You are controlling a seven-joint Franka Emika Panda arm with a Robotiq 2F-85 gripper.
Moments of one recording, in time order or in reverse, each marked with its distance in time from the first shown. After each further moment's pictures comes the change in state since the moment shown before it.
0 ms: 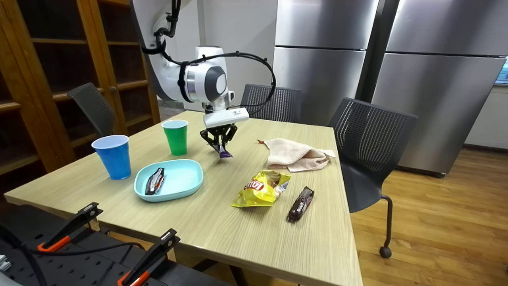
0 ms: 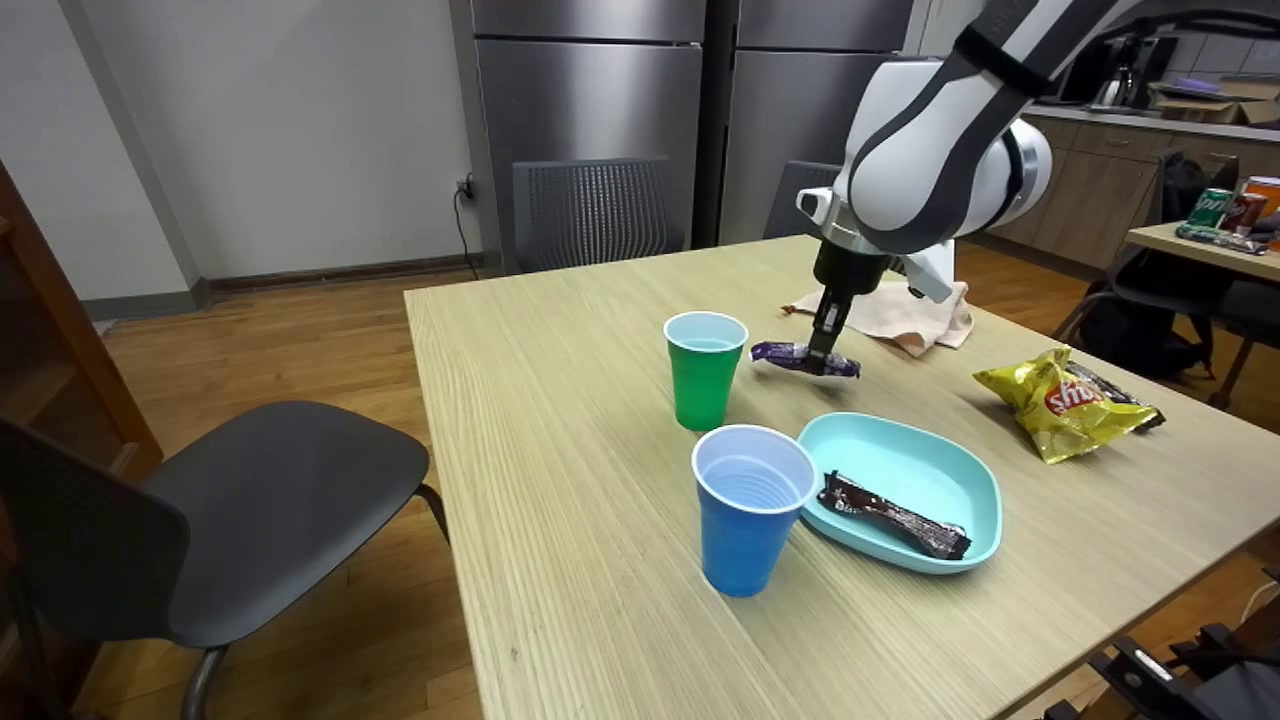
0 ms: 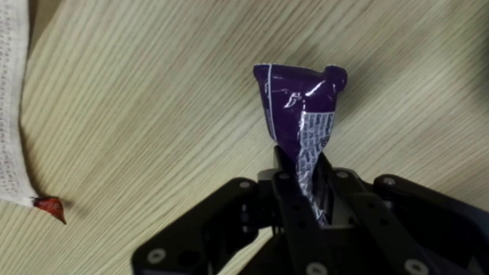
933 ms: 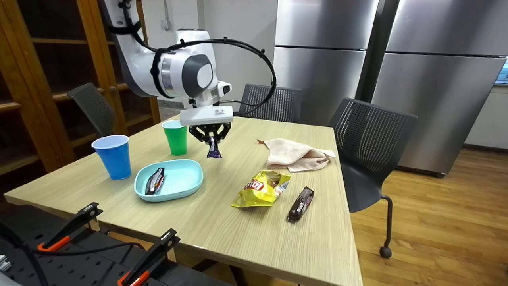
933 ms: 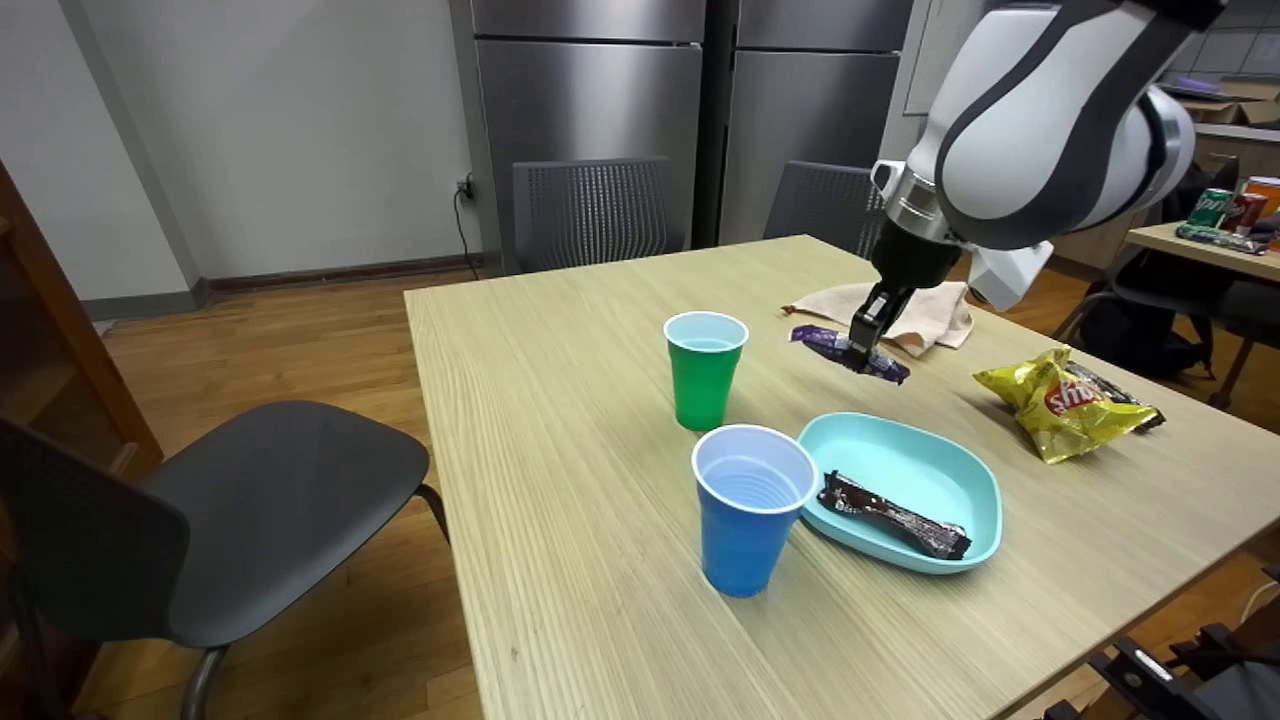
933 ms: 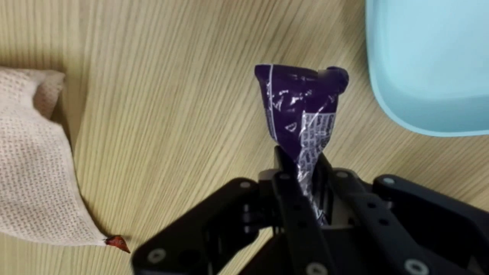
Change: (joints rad) arm -0.003 -0.223 -0.025 -0.328 0.051 0.195 0.239
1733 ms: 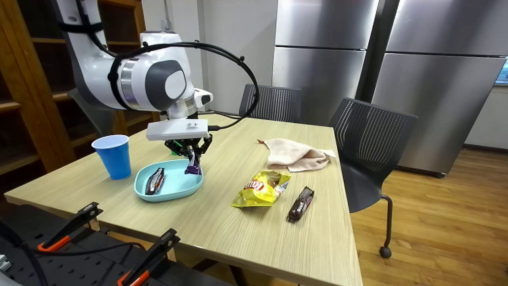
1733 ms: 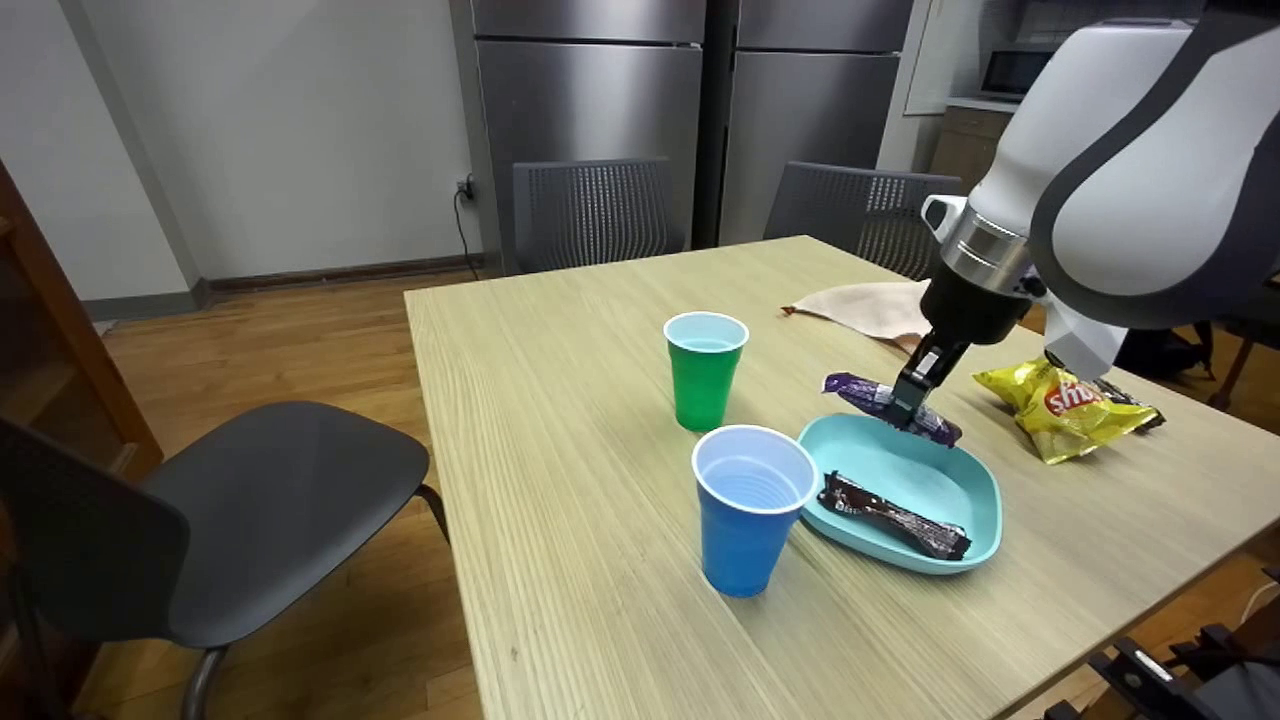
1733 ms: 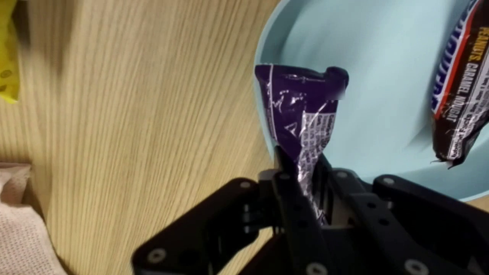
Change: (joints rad) arm 0.157 -0.098 -0.127 -0.267 -0.001 0.157 0.096
